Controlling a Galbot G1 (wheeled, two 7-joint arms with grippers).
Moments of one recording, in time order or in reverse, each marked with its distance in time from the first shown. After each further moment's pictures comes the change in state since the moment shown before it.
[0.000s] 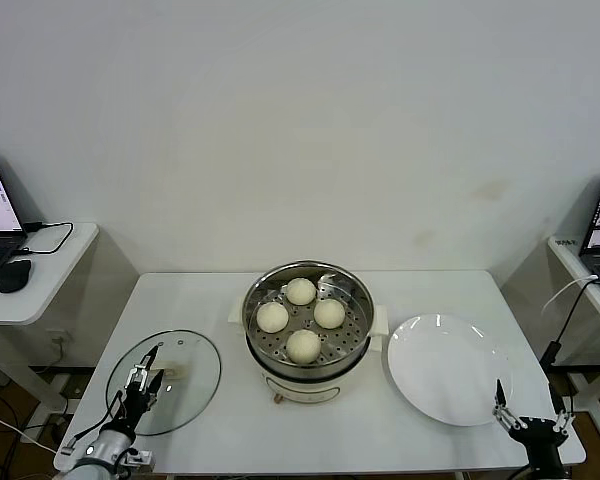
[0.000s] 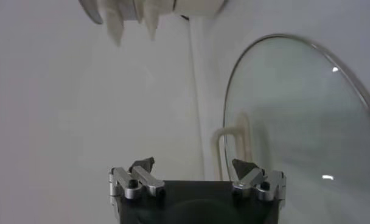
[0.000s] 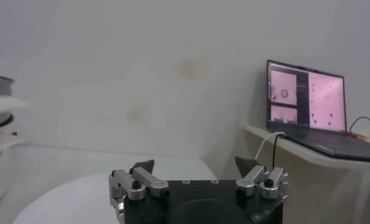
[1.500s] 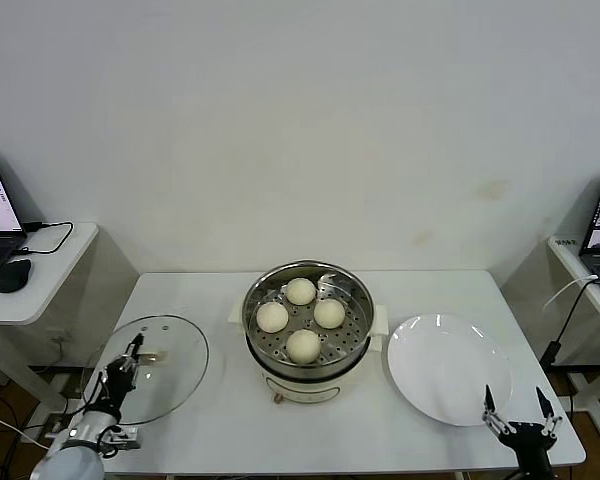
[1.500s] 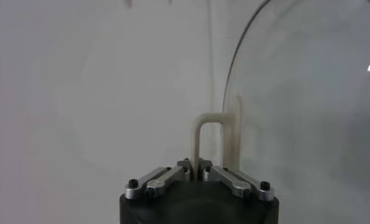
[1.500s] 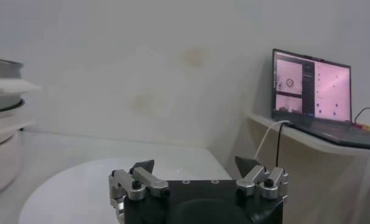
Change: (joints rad) left arm -0.001 0.046 -0.055 -0.085 -0.149 0.058 0.024; right arm -0.021 -0.001 -0.034 0.005 -0.029 0.010 -0.006
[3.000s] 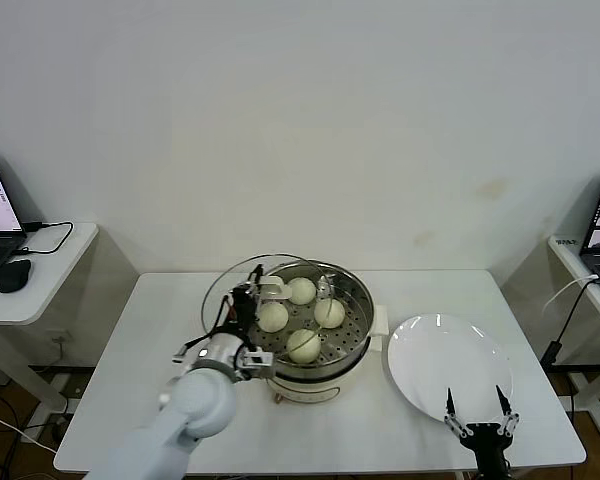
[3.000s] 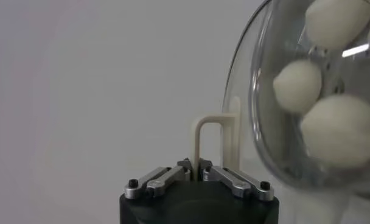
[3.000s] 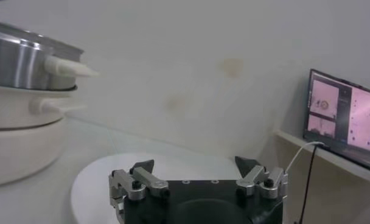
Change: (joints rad) left arm -0.497 -0.061 0.655 -0.337 -0.013 0.558 0.430; right arm 0.033 0.075 -0.118 -0.071 -0.284 0.111 0.080
